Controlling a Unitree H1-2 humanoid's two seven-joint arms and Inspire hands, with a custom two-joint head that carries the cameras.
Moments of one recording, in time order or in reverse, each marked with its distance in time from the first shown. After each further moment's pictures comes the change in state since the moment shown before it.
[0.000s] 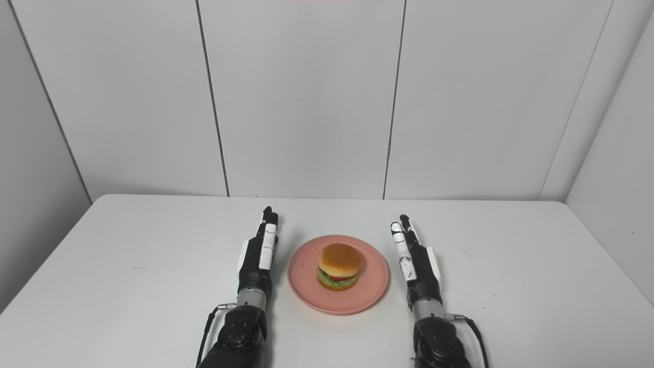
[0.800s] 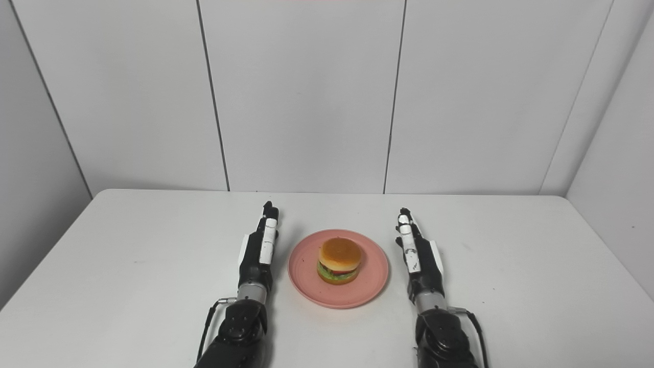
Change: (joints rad) left arm -0.001 0.001 -0.001 0.006 0.000 0.000 0.000; right arm -0.018 -0.005 -0.034 0.045 0.087 -0.011 0.069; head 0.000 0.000
